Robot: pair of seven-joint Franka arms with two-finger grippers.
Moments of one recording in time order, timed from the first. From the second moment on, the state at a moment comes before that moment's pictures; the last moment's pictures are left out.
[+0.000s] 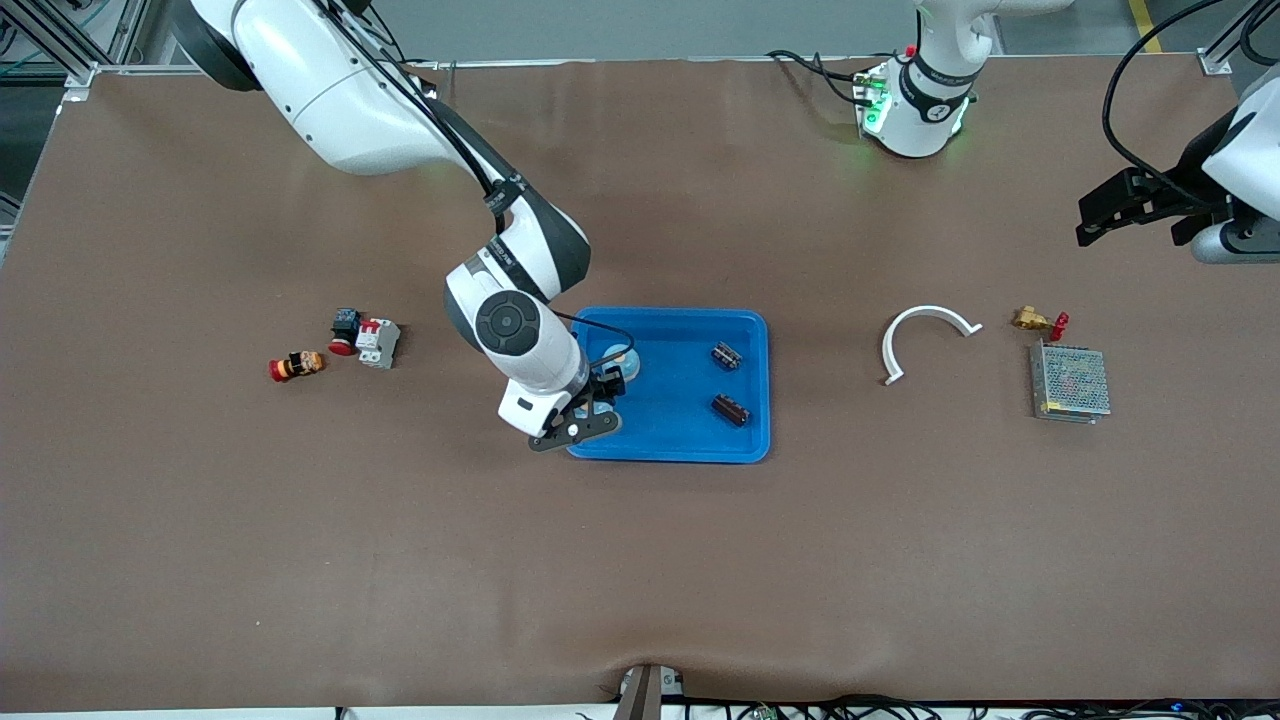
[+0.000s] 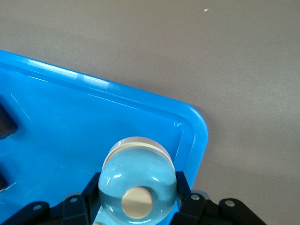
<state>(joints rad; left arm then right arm) -0.04 0.01 -0.05 -1.49 0.01 1.44 -0.07 0.41 0.75 0.26 -1.47 -0.06 2.28 0.39</state>
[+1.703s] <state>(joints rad) -0.04 0.01 -0.05 -1.49 0.01 1.44 -0.07 0.56 0.83 0.13 -1.47 -0.06 2.39 0.46</state>
